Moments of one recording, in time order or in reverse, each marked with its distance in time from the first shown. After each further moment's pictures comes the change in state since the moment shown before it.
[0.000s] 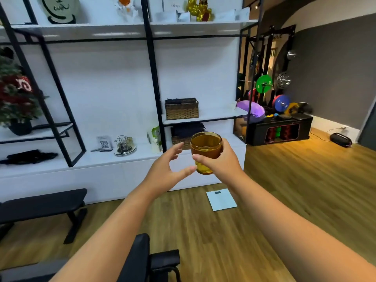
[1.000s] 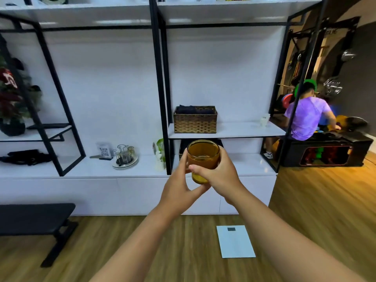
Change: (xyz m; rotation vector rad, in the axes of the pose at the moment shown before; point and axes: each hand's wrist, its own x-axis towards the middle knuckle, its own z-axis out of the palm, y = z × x) left_hand 0.393 -0.151 0.121 -0.011 0.204 -0.014; right_hand 0.416 0.161 0.020 0.065 -0.166 -0.005
